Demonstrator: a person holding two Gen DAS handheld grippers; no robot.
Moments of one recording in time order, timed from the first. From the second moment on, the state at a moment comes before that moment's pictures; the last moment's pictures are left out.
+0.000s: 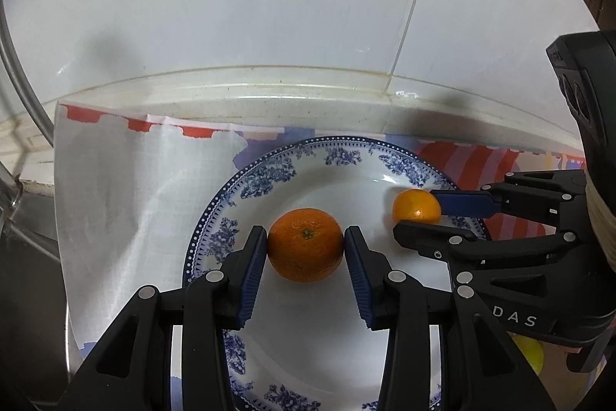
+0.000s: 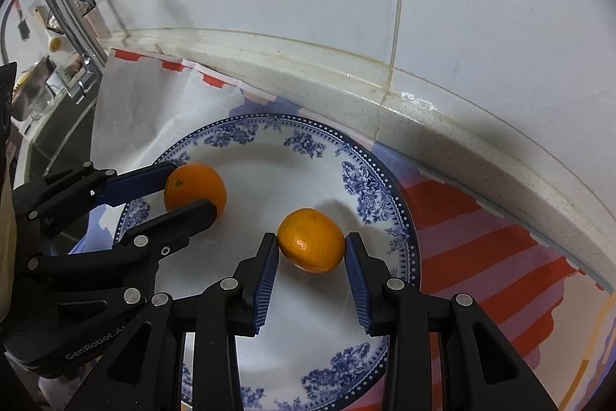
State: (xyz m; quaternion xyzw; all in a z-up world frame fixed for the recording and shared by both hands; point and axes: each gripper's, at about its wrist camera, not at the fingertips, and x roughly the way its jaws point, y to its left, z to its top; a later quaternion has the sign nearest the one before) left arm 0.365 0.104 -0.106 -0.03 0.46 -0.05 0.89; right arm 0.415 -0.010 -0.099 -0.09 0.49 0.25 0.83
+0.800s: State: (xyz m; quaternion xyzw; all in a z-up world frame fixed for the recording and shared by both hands) left arm 0.269 0.086 -0.009 -0.01 0.33 -0.01 0.94; right arm 0.336 -0.055 -0.020 -0.08 0.37 0.21 0.90
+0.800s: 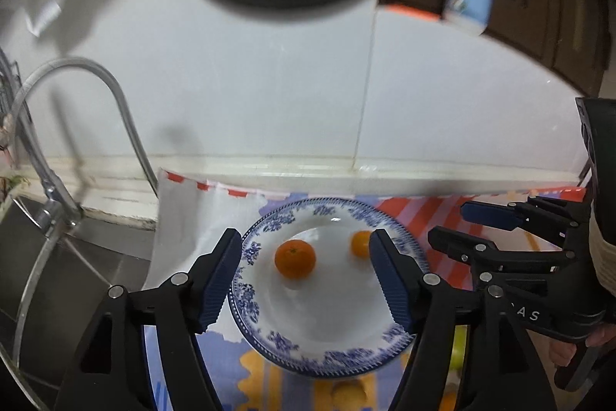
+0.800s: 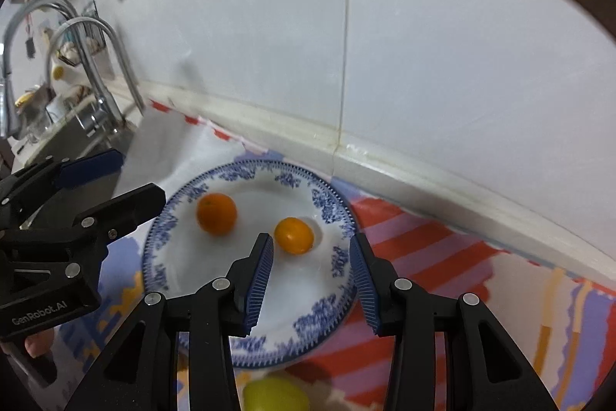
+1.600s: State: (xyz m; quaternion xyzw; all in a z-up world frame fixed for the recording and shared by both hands) left arm 0.129 0.023 0.011 0.02 0.26 -0.07 0.96; right arm 0.176 -0.128 0.023 -0.06 0.27 0.18 0.94
